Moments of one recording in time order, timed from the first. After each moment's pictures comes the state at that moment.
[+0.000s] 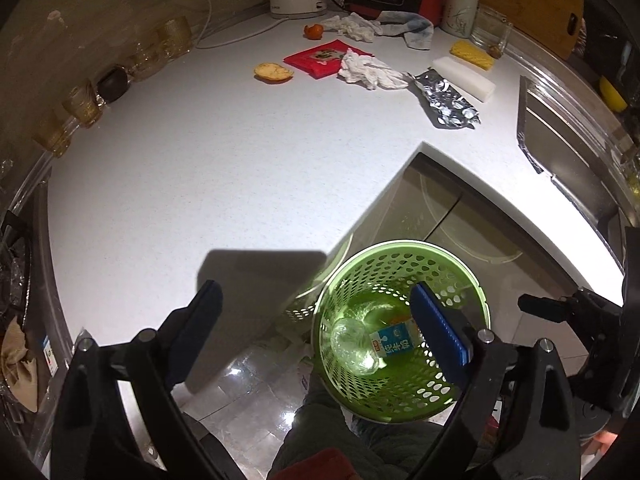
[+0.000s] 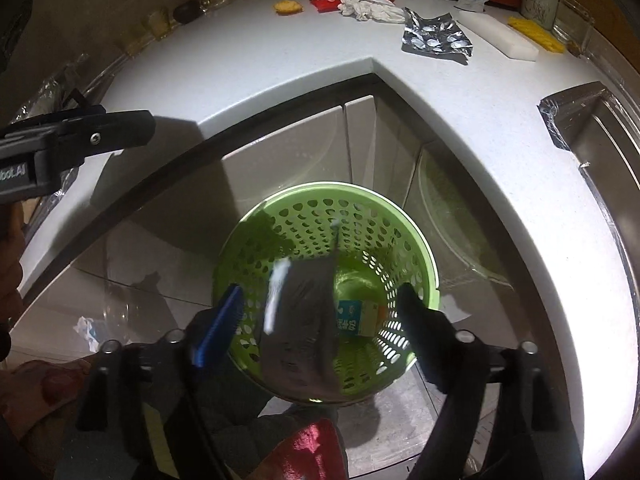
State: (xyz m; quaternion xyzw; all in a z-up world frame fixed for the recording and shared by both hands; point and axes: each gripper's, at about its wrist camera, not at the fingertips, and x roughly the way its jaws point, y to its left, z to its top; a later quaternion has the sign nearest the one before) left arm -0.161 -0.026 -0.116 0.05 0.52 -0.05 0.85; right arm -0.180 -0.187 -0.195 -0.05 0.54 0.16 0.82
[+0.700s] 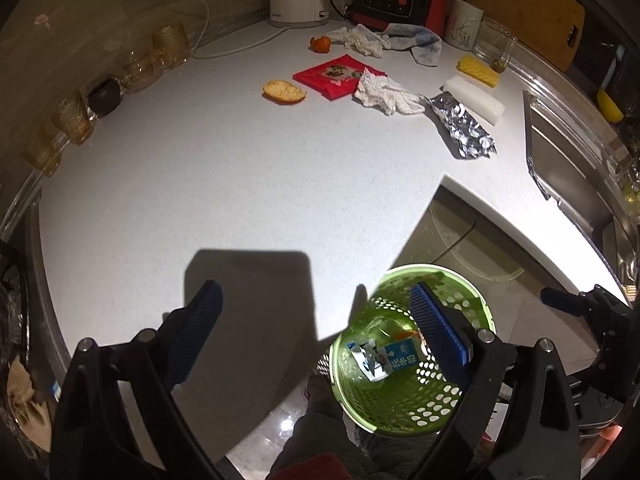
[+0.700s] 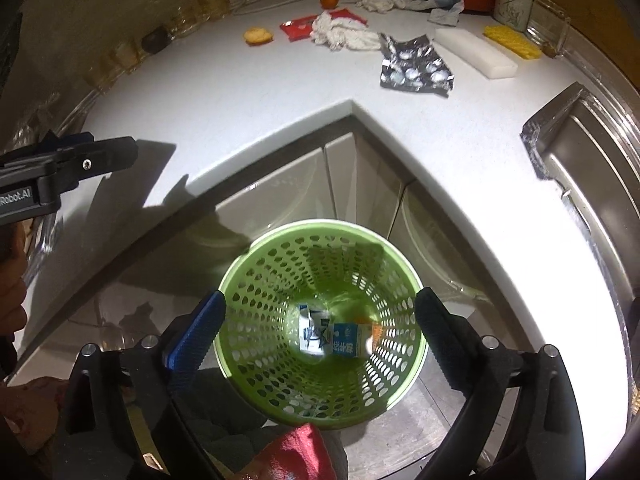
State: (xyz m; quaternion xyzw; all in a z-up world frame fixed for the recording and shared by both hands) left arm -0.119 0.002 -0.104 0.05 0.51 -0.08 0.86; right arm -0.152 -0.182 -0.170 -0.02 0.53 0.10 0.84
